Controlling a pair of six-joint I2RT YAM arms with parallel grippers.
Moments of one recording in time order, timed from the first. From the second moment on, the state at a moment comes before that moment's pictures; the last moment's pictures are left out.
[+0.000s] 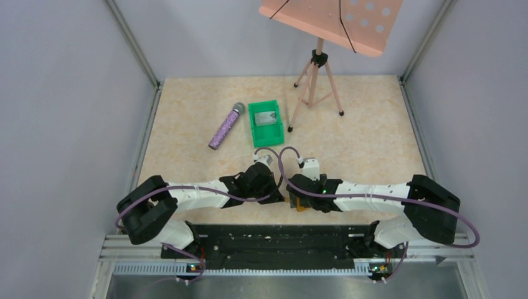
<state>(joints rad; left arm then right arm) -0.96 1.43 0.61 0.05 0.08 -1.01 1.10 1.38 0.66 -0.41 0.48 0.84</state>
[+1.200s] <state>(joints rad) -0.96 1.41 0.61 -0.01 0.02 -1.00 0.85 1.00 0.55 -0.59 0.50 0.86</state>
